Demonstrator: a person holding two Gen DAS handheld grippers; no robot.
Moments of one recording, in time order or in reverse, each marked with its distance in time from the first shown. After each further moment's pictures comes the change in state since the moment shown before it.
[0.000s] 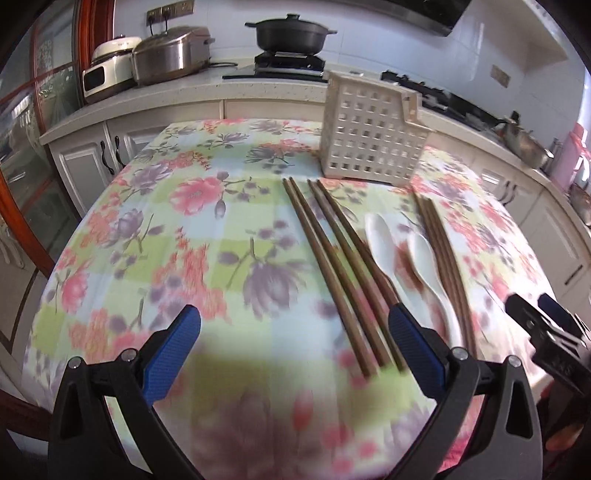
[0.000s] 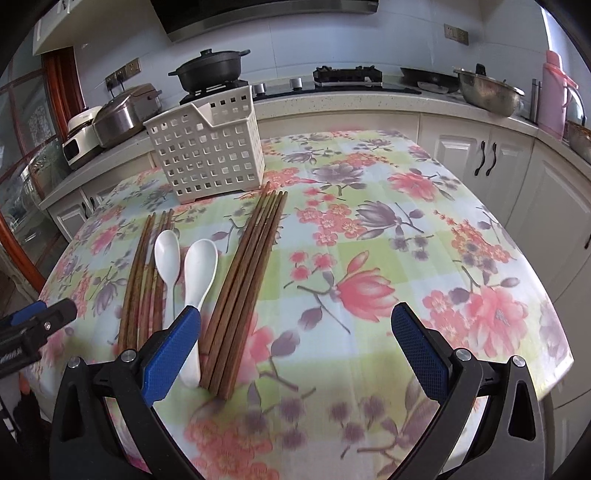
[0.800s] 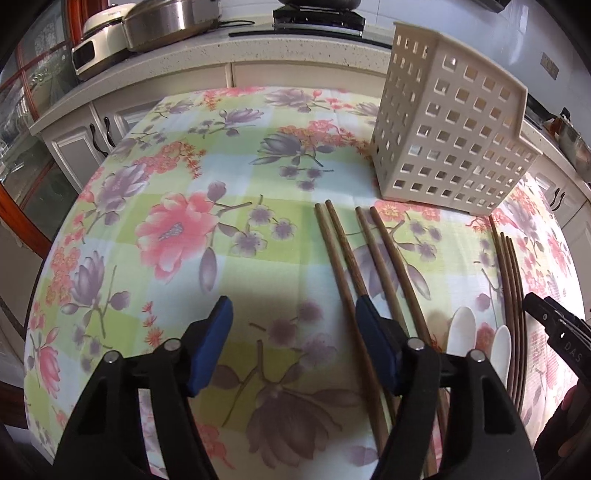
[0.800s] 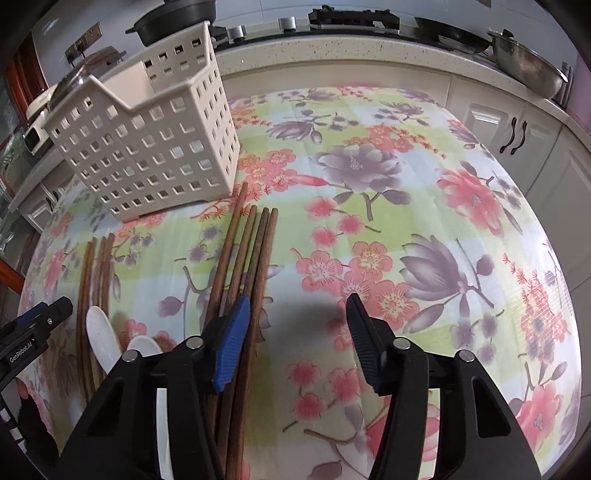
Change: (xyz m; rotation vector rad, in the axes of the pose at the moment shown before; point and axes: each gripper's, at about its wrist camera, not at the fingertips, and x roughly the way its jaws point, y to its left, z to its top) left arm 0.109 0.012 0.080 -0.039 0.159 0.076; right arm 0.113 0.006 0.073 0.009 0.205 -0.059
